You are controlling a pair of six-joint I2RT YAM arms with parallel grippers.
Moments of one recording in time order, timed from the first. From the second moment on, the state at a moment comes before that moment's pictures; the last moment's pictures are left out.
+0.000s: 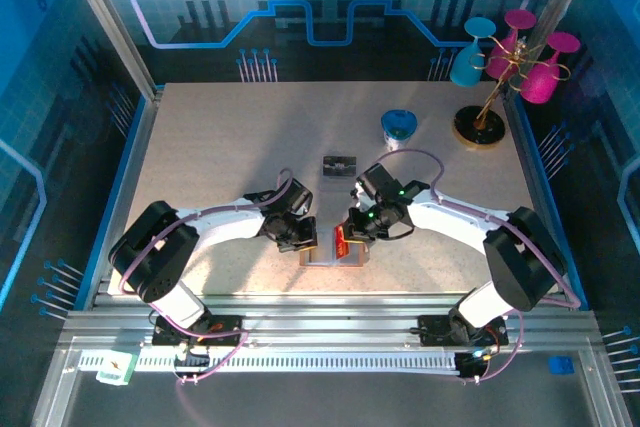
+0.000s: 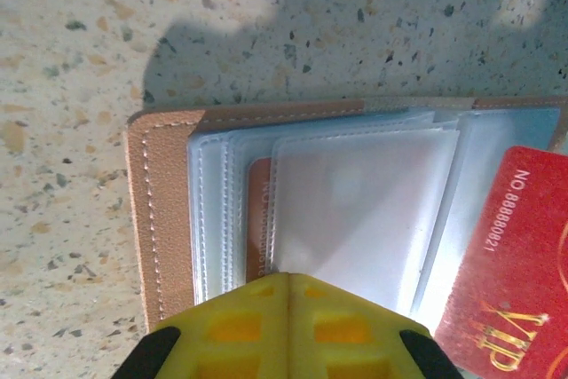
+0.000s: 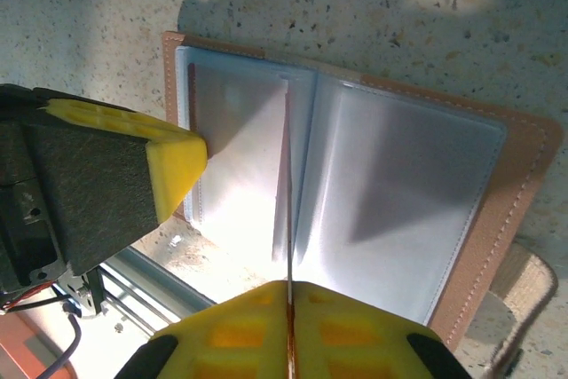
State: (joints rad) left arm -0.67 1.61 0.82 -0.40 0.32 -0.87; right arm 0.65 1.52 0.91 -0.57 -0.44 0.67
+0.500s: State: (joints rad) left arm -0.67 1.52 0.86 -0.47 0.27 -0.87; right arm 0.65 1.51 0.97 -0.65 -0.41 0.61
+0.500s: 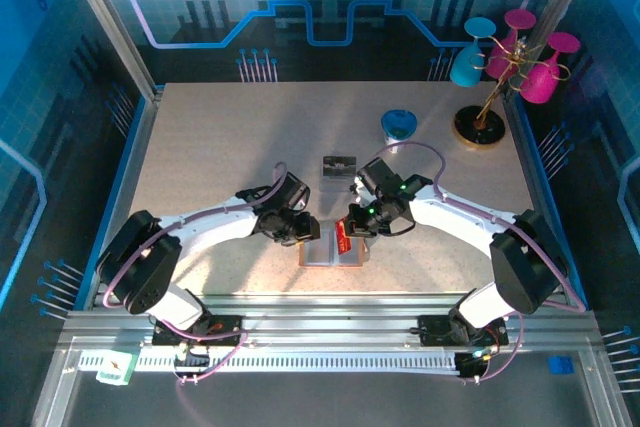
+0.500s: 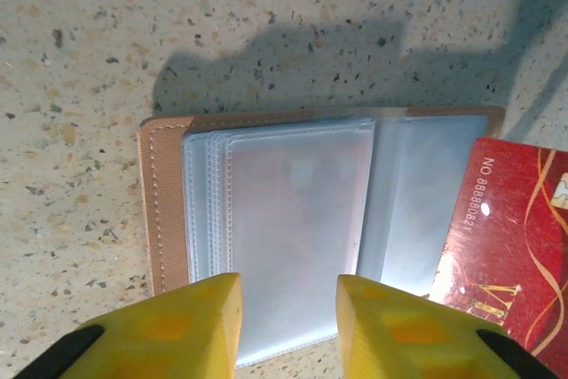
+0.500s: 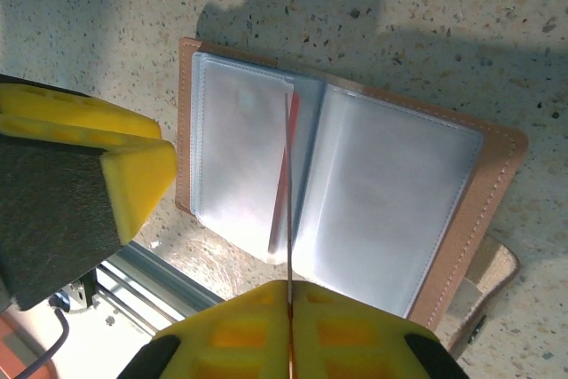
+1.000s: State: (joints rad) left arm -0.67 1.40 0.85 -0.47 0.21 -0.87; right arm 0.65 1.50 1.06 -0.74 -0.39 0.54
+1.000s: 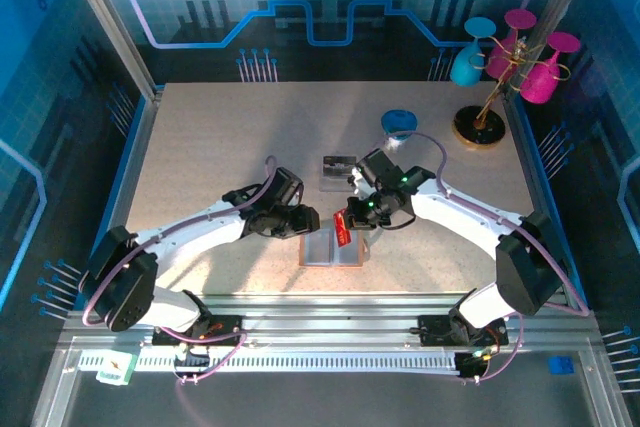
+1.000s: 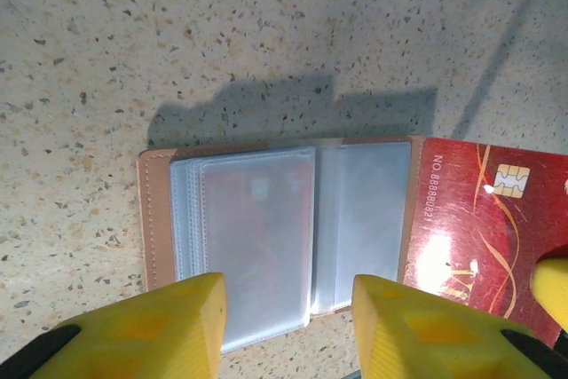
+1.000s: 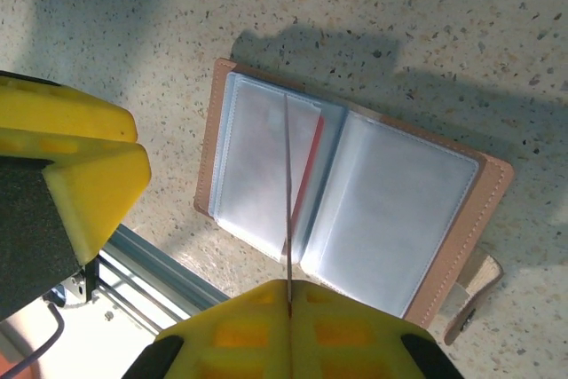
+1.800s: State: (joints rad) left arm -0.66 1.39 0.84 -0.49 0.18 -0.86; right arm 0.55 1.73 1.46 -1.01 -0.19 -0.24
